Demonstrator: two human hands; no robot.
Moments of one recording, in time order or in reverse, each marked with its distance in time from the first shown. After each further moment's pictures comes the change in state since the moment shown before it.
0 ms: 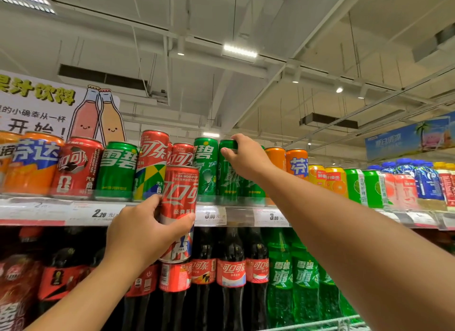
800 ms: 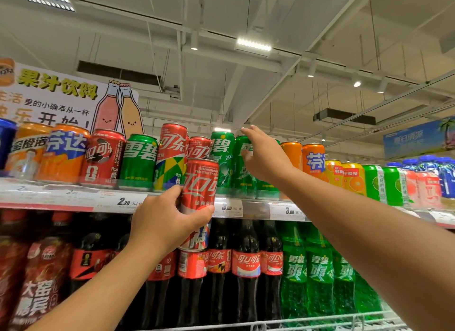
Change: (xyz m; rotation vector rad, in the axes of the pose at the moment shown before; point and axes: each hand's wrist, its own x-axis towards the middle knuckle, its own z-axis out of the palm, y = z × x) left_hand -0.001 0.001 -0.003 -0.026 -0.061 -0.013; right_hand -0.024 -0.009 -0.005 -0.170 0.000 -0.165
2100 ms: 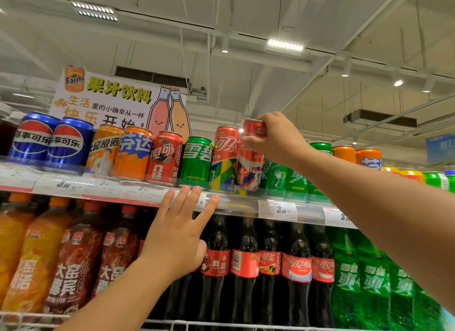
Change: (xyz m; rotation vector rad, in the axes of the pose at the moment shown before) left_hand -0.023 -0.068 -0.051 0.814 -0.118 0.409; right_hand 0.038 -0.080 0.014 0.105 0.036 -0.077
